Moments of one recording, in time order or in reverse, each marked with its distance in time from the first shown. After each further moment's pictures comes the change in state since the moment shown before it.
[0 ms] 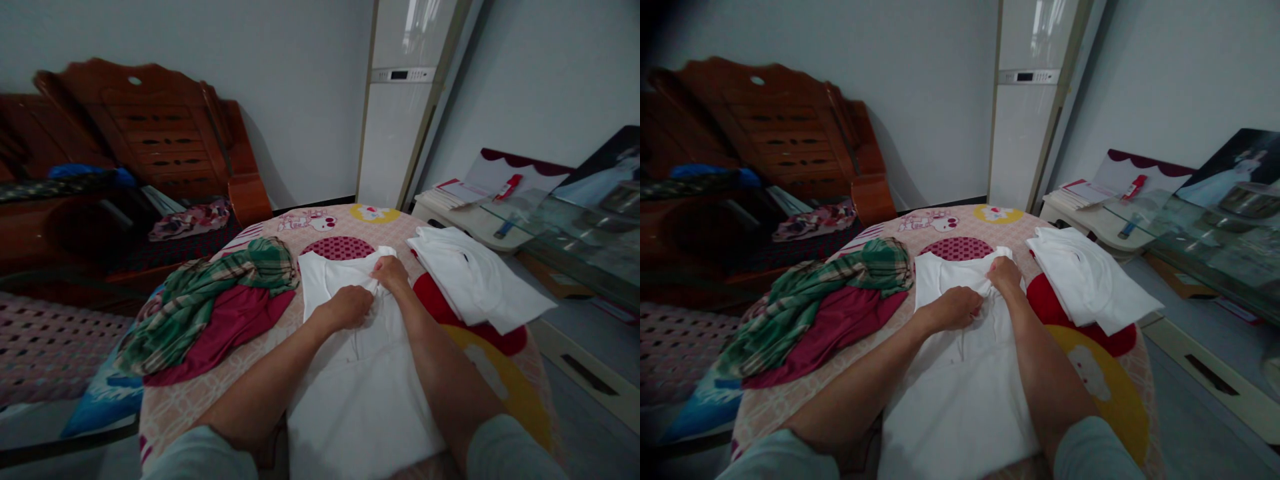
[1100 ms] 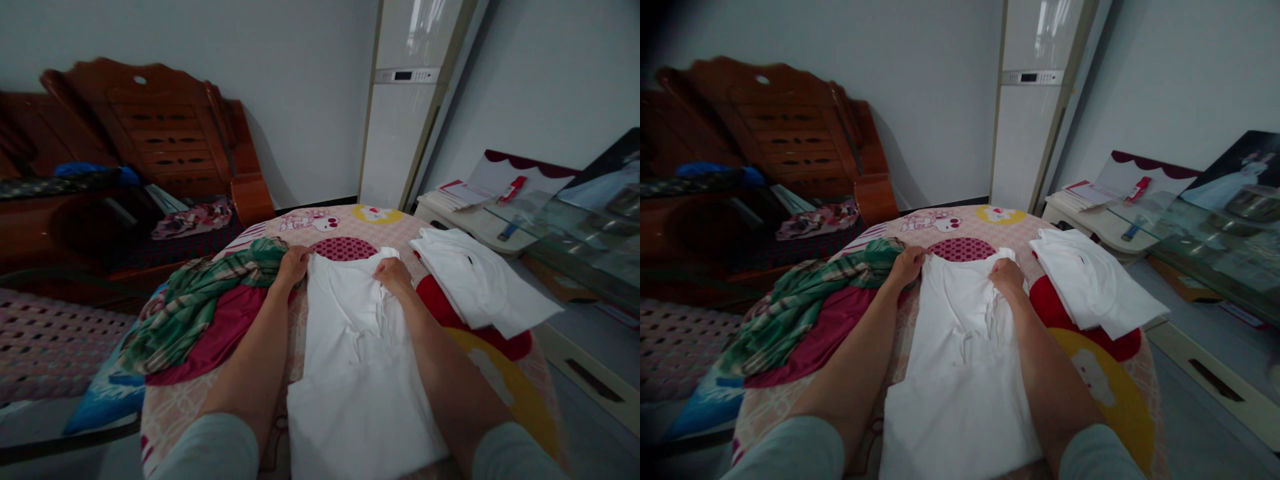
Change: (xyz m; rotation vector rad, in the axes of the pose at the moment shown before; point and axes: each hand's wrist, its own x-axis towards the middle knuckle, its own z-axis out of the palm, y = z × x) left_hand 0.000 -0.166 0.030 -0.306 0.690 -0.524; right_hand -0.002 0.000 -0.001 -0.016 -0.016 -0.006
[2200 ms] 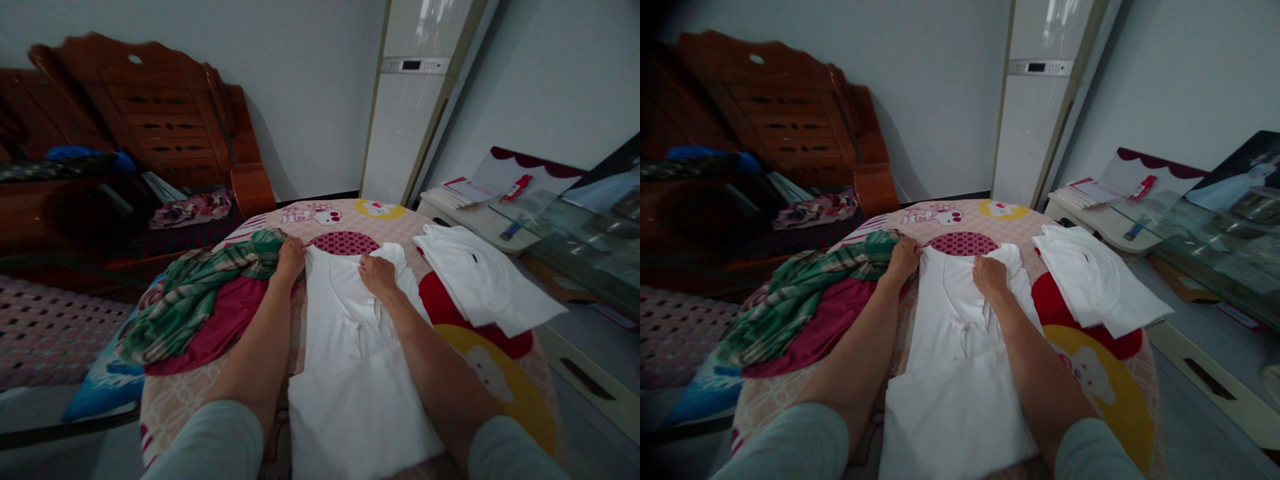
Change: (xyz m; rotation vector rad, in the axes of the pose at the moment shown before) left_hand 0.007 -0.010 0.005 0.145 0.015 -0.137; right_hand -0.015 -0.036 0.021 -0.281 0.055 -0.297
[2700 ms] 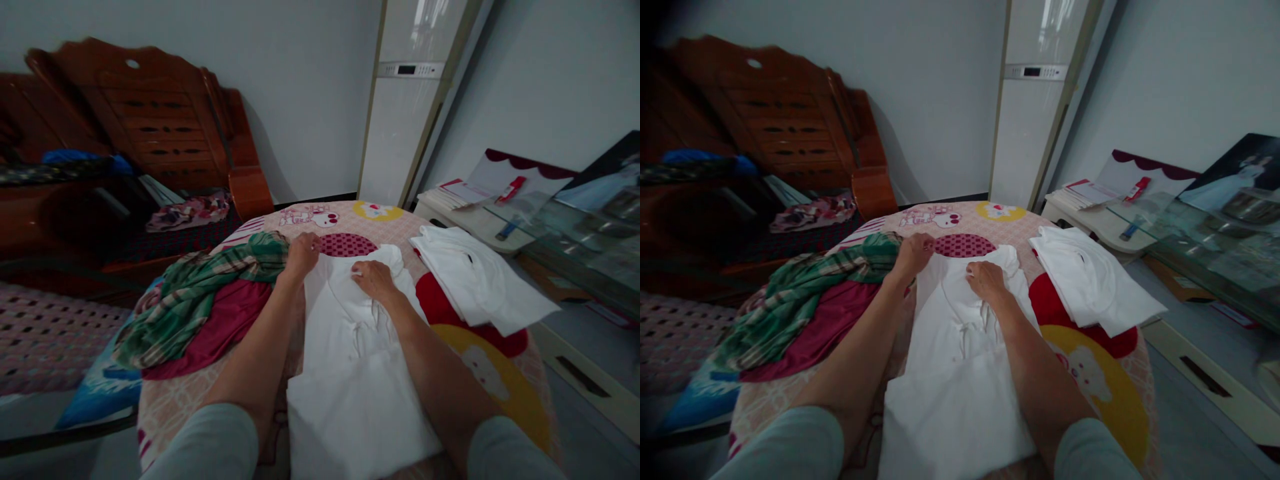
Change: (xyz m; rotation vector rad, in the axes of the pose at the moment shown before) left_hand -0.009 0.048 -0.023 -0.082 0.039 0.152; right_hand -0.009 0.002 -0.011 0.158 -0.024 -0.104
